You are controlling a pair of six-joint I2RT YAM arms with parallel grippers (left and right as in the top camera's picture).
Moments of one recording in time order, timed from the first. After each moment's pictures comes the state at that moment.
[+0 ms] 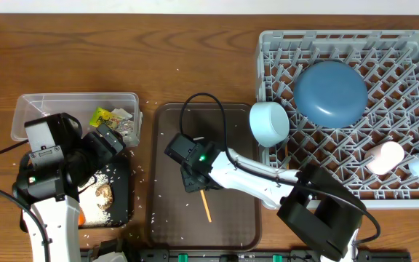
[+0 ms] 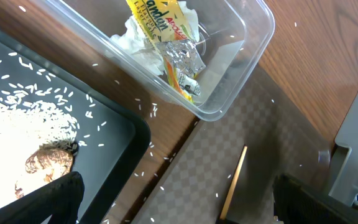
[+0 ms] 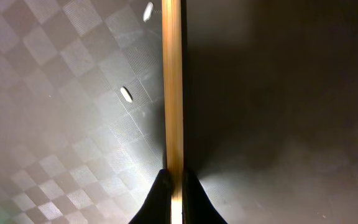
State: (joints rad) left arm 0.29 1.02 0.93 -0.97 0.25 -0.48; right arm 1.00 1.97 1.27 -0.69 -0.03 0.74
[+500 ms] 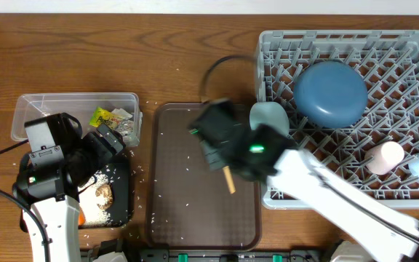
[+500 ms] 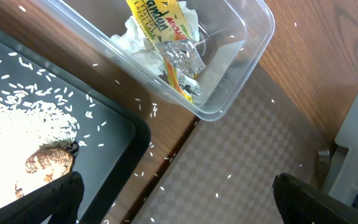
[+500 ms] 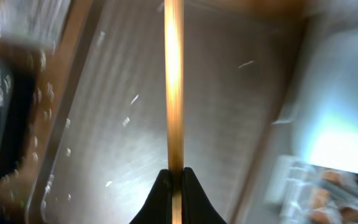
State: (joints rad) left arm 0.29 1.02 0.93 -0.97 0.25 -0.48; right arm 0.90 1.54 1.47 -1.05 0.20 0.59
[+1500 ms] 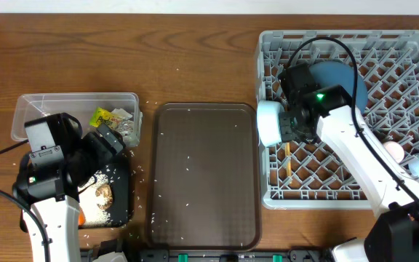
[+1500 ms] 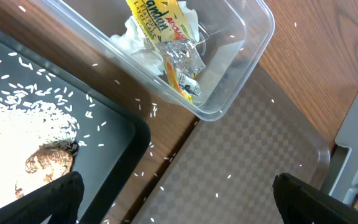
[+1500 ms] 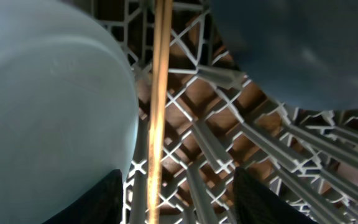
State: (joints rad) left arm 0.29 1.02 0.93 -0.97 0.25 -0.48; right arm 0.36 1.62 1.29 -1.07 0.18 0.27
